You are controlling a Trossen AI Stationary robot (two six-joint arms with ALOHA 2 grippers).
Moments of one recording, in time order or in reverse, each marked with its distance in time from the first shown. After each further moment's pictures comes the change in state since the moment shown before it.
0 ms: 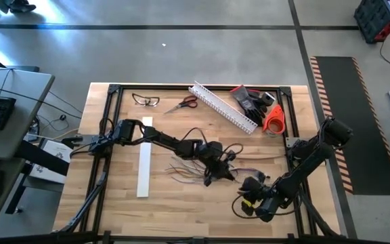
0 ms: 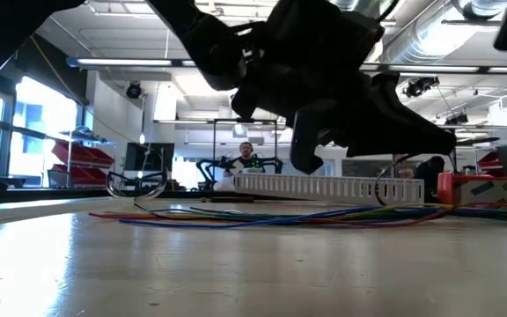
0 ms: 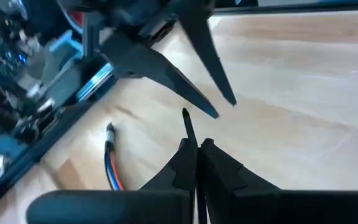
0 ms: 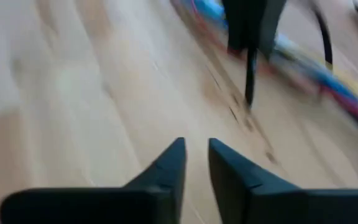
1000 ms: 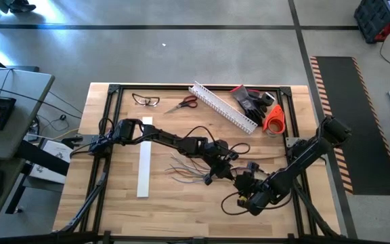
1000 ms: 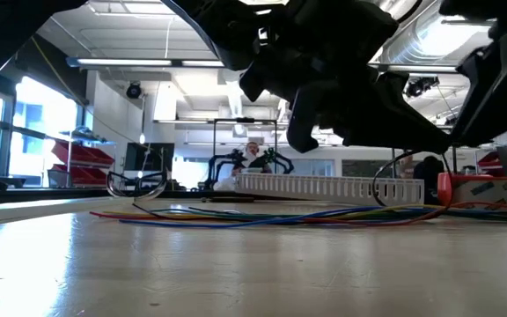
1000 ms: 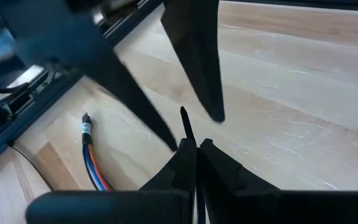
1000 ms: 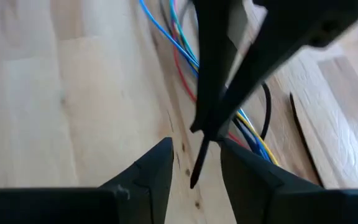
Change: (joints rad) left arm 0.012 -0.002 0.126 -0.272 0.014 -0.002; right arm -0.121 0.000 0.160 -0.245 0.005 -0.389
